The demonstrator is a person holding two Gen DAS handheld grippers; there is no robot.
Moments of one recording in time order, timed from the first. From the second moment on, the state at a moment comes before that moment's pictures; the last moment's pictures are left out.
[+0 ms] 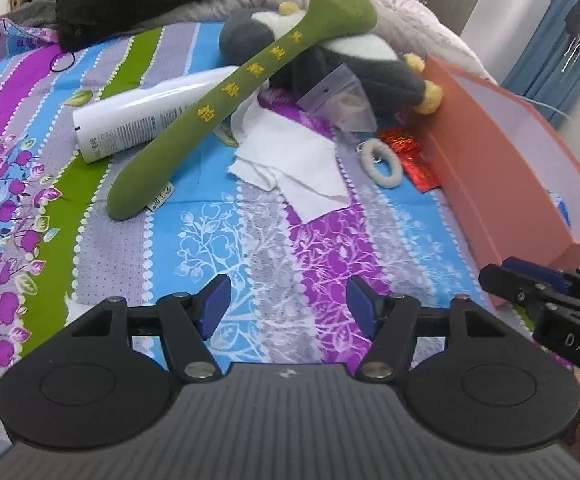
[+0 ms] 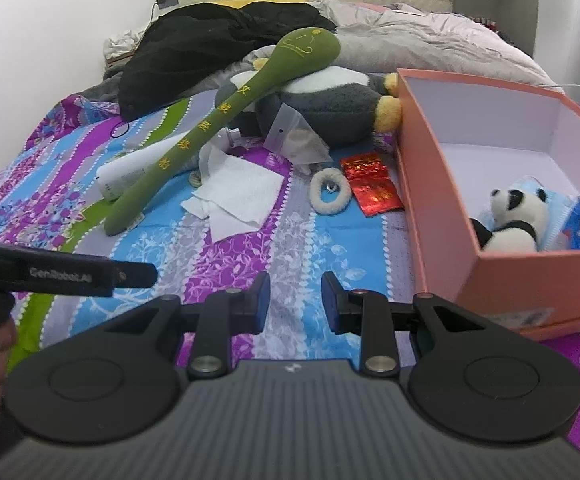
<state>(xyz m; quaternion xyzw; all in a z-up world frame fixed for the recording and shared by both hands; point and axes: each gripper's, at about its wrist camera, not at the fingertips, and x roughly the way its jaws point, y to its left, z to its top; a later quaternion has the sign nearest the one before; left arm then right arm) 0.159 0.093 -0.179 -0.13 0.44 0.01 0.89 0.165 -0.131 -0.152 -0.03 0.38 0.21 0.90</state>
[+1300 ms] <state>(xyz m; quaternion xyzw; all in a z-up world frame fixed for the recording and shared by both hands) 0.299 0.098 -0.245 -0.14 0.41 0.01 0.90 0.316 -0.092 -0.240 -0.05 0.39 0.22 0.90</state>
